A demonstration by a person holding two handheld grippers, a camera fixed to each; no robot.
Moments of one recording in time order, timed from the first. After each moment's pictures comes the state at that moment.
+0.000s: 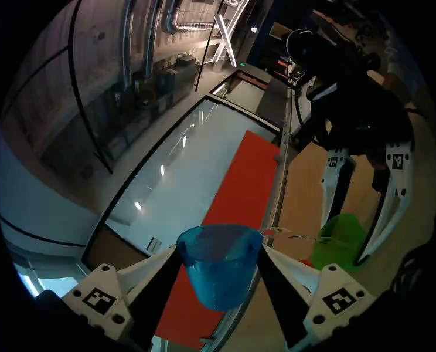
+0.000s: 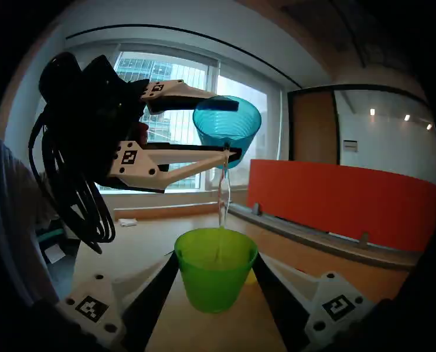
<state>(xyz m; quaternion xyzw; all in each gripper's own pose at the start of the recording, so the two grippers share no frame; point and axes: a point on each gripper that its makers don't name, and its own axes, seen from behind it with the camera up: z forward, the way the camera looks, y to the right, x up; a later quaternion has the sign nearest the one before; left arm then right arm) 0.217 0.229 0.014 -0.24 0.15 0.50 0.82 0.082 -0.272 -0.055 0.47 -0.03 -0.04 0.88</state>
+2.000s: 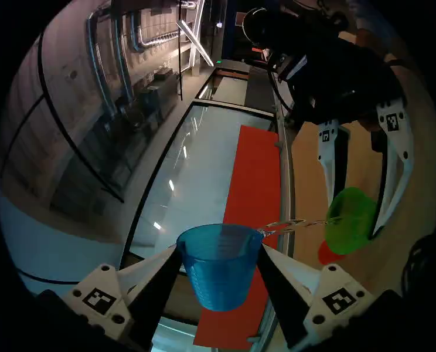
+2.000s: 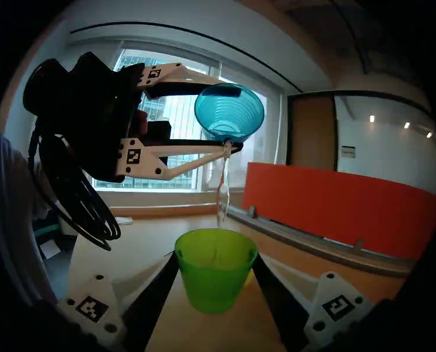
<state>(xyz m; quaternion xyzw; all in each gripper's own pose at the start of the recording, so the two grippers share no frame) 0.242 0.233 0.004 -0.19 0.20 0.60 0.75 0.089 -0.269 -0.054 0.46 -0.02 -0.05 0.89</state>
